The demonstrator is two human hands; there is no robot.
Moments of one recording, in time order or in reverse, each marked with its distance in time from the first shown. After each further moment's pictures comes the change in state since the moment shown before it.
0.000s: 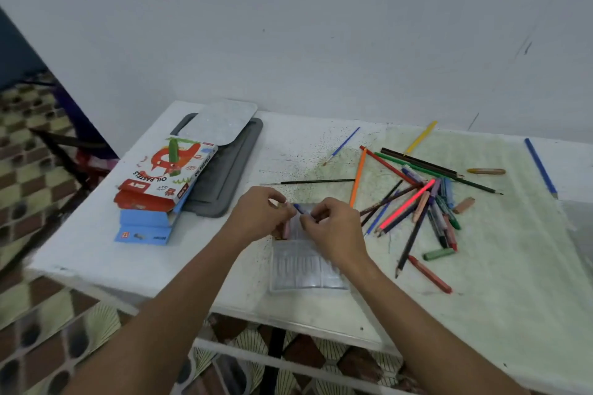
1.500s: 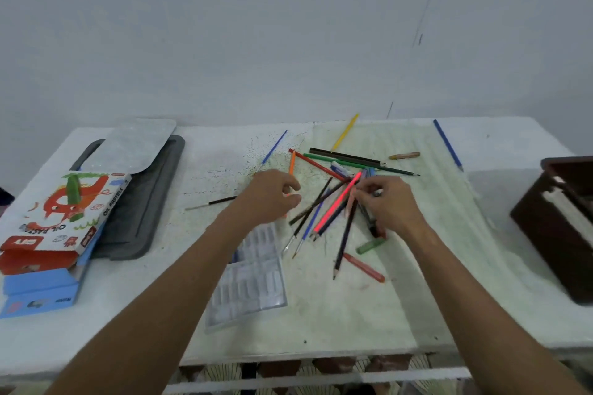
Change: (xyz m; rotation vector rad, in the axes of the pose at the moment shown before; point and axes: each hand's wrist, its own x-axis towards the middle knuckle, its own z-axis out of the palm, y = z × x) left_hand 0.060 0.090 0.085 0.421 -0.205 0.471; right_hand 0.039 0.087 -0.166 -0.117 0.145 0.152
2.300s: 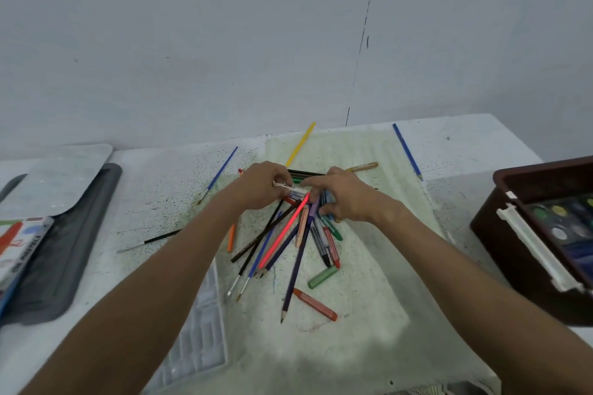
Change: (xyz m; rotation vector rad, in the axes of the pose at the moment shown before) left_hand 0.118 0.034 0.035 0.110 -0.163 0.116; right_hand 0.085 0.034 -0.029 -0.415 -0.510 -0.407
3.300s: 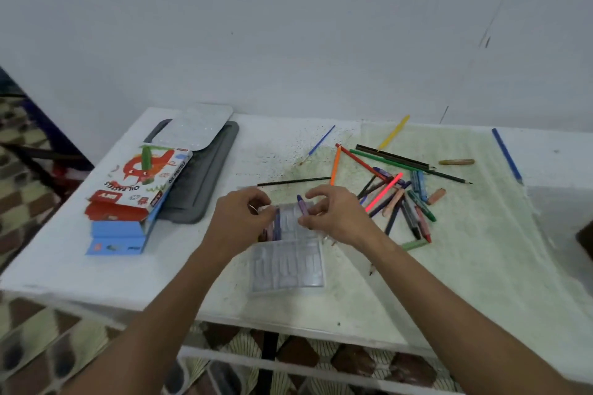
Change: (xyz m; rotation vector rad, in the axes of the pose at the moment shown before) left_hand -0.248 -0.064 -0.007 -0.237 0.578 -0.414; right_hand -0.006 -0.192 0.090 0.645 0.072 0.153
